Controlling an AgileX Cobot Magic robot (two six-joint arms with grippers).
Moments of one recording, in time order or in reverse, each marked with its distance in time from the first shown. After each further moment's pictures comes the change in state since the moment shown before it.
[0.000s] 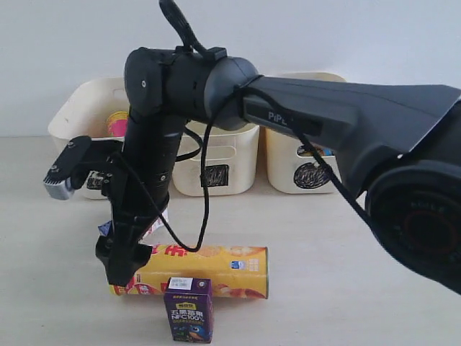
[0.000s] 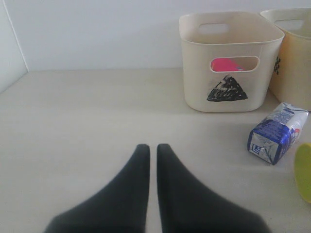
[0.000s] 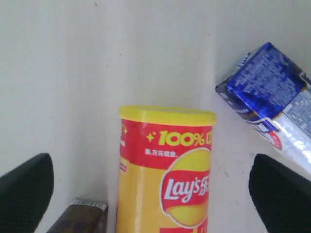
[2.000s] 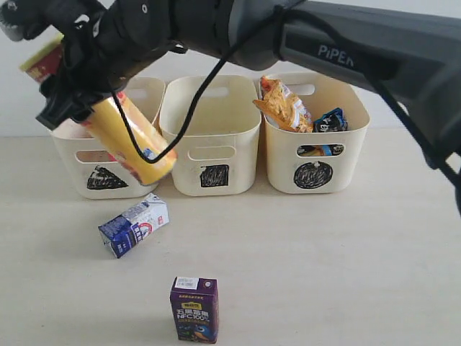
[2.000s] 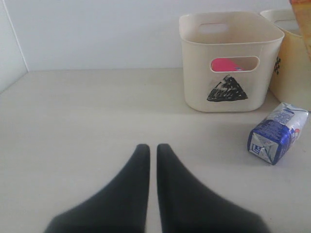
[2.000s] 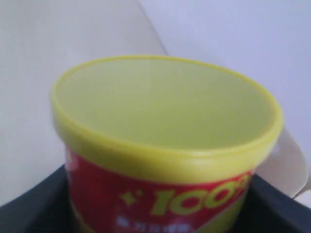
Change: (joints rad) left arm 0.000 0.000 0.000 0.000 0.000 0.000; right arm 0.018 -0.167 0.000 -0.182 -0.669 0.316
